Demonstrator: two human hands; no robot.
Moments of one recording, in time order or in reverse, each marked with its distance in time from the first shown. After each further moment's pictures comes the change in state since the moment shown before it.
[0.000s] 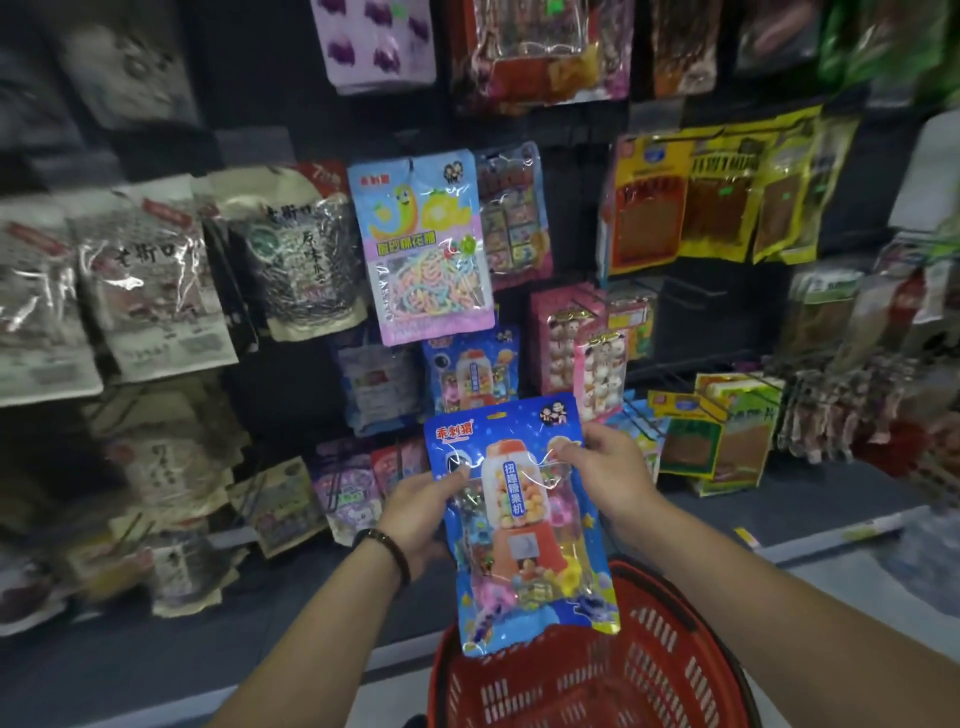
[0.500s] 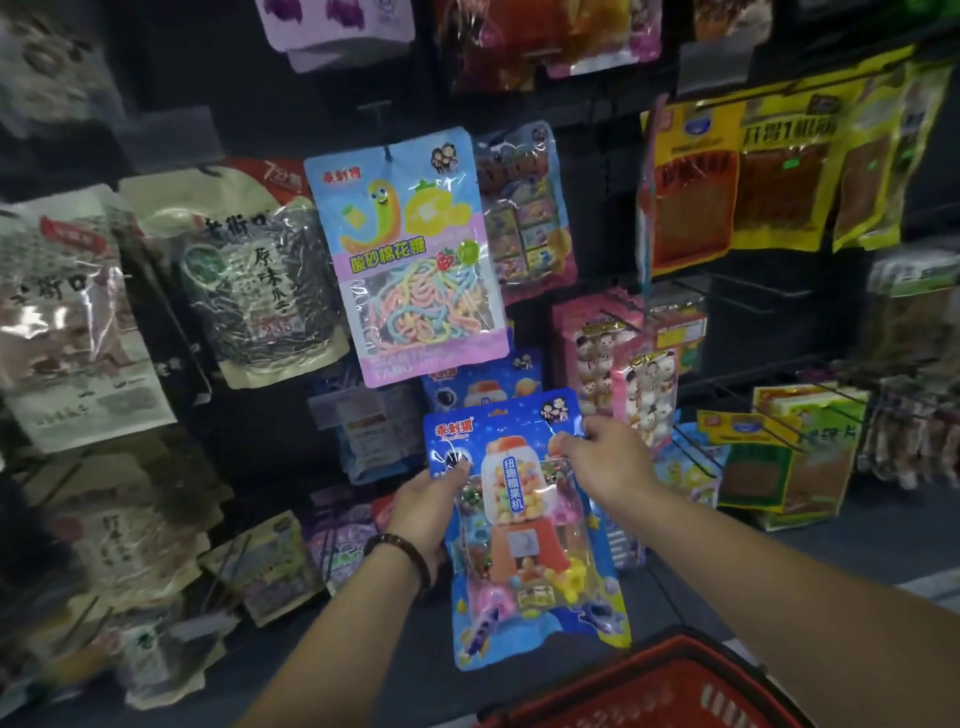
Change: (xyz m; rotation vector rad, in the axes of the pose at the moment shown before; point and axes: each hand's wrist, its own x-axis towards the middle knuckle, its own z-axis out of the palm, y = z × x) left_hand 0.152 0.021 -0.007 -0.046 0.115 0.035; right_hand 0.148 0.011 0.045 -0.216 0.076 0.031
